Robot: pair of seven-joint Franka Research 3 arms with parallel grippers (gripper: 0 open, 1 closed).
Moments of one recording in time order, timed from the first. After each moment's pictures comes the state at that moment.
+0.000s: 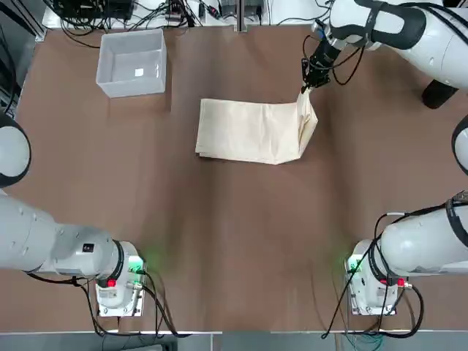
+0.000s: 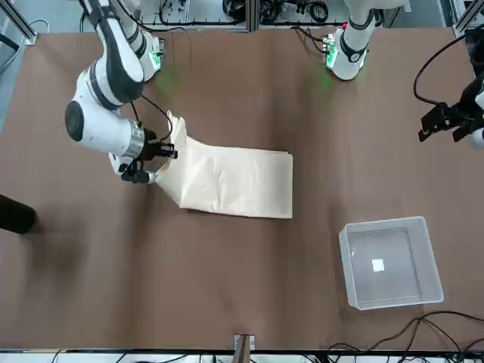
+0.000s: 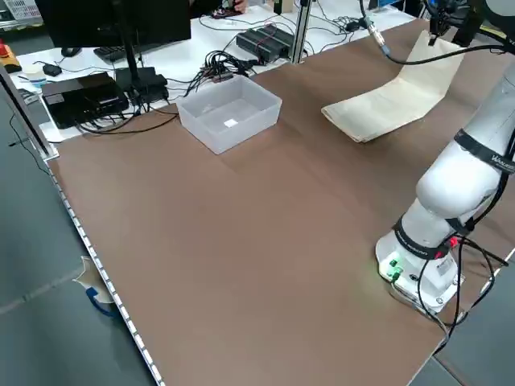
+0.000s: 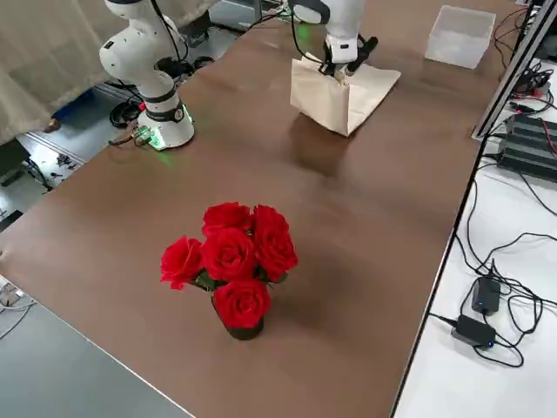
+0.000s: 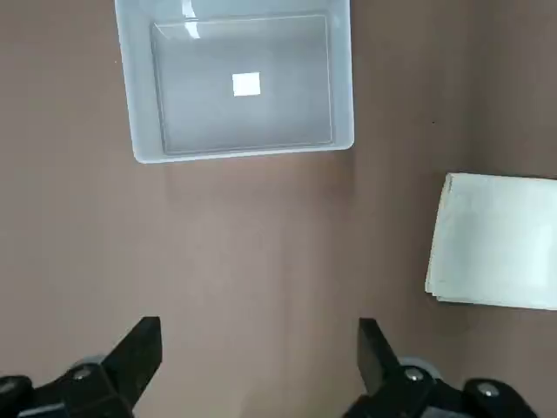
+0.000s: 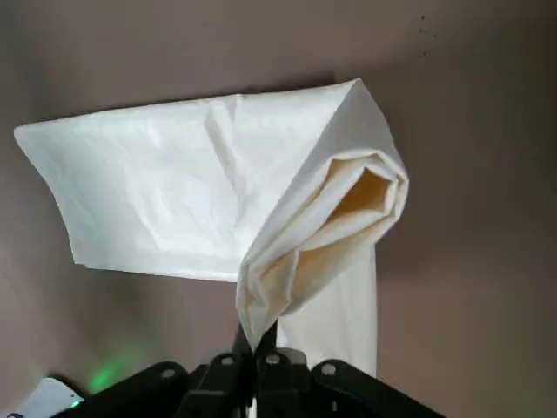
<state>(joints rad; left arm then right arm) -0.06 0.01 0.05 -1.55 -0.04 1.57 0.00 -0.03 0.13 0.39 -2.00 0.43 2.00 0.32</state>
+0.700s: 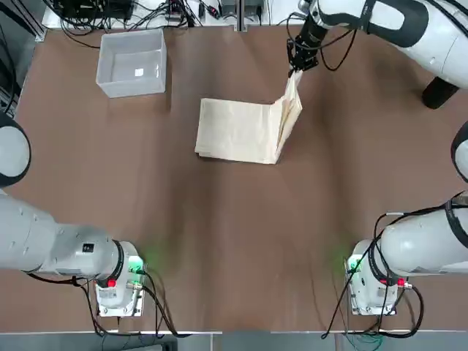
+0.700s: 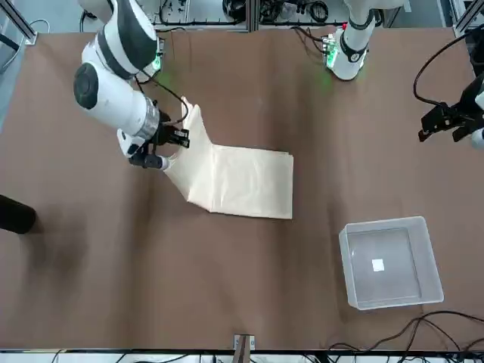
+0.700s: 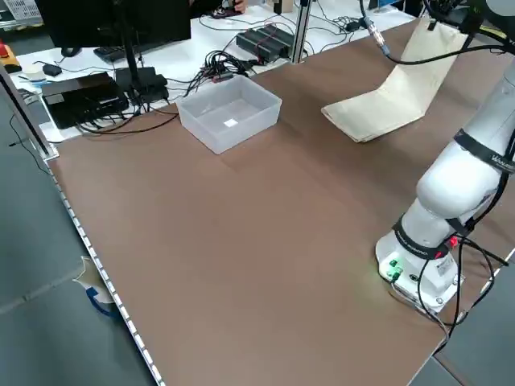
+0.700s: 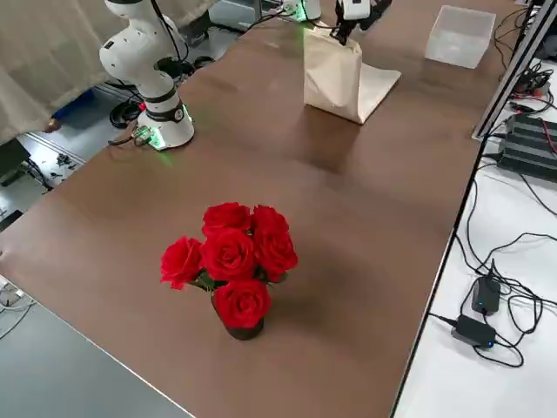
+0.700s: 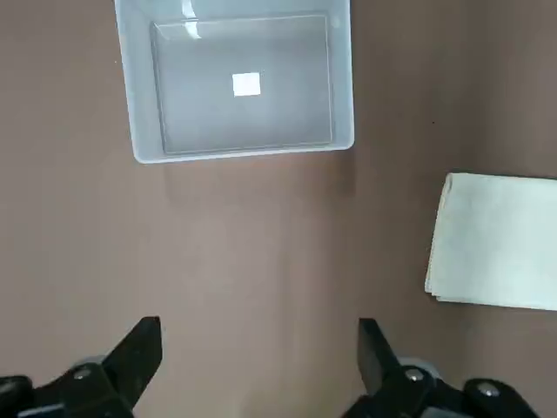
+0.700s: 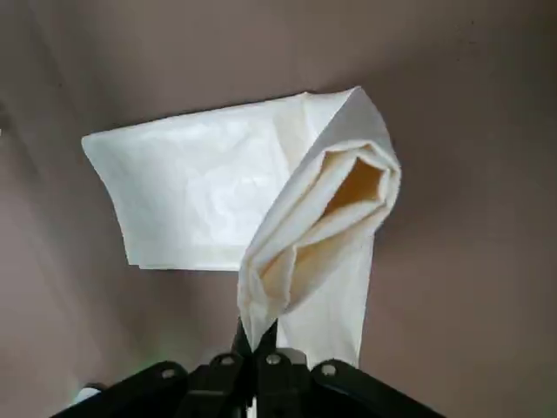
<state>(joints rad) -0.06 0.01 0.05 -1.55 -0.04 1.57 0.00 -0.01 0.13 0.50 -1.85 0.37 1.96 0.57</state>
